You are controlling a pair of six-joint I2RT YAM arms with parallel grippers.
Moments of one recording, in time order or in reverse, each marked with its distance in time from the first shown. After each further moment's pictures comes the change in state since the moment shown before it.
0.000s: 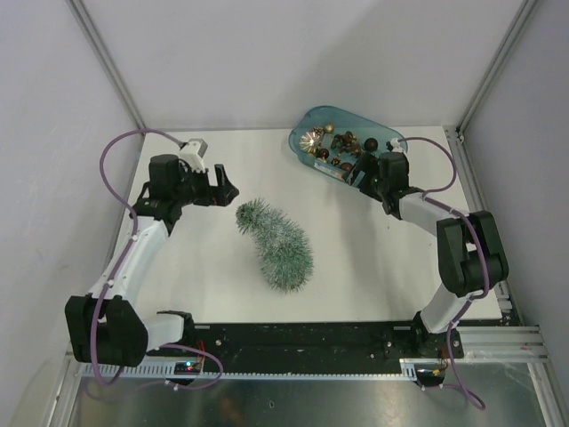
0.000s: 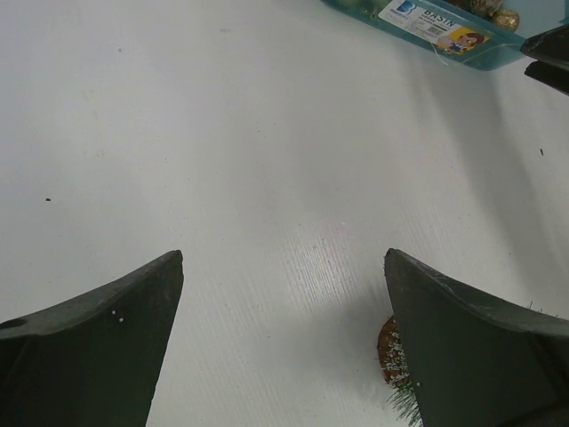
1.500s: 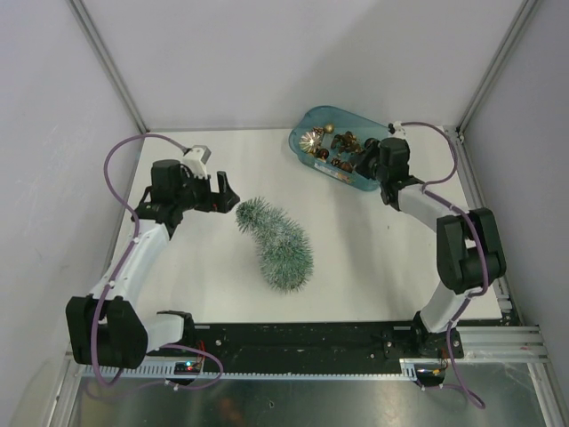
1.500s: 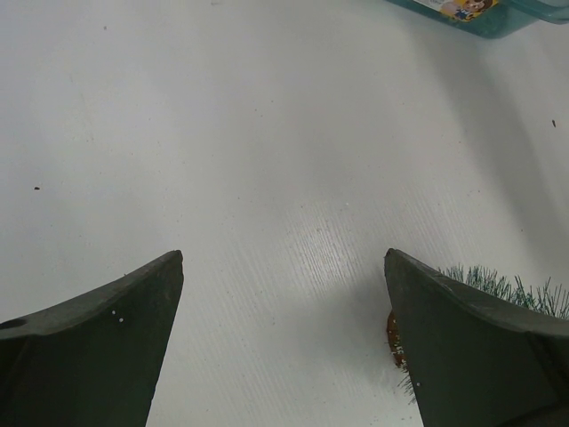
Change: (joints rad) left arm 0.000 -0.005 -0.047 0.000 0.023 0.045; right arm 0.001 0.048 0.108 0.111 -0.018 0.058
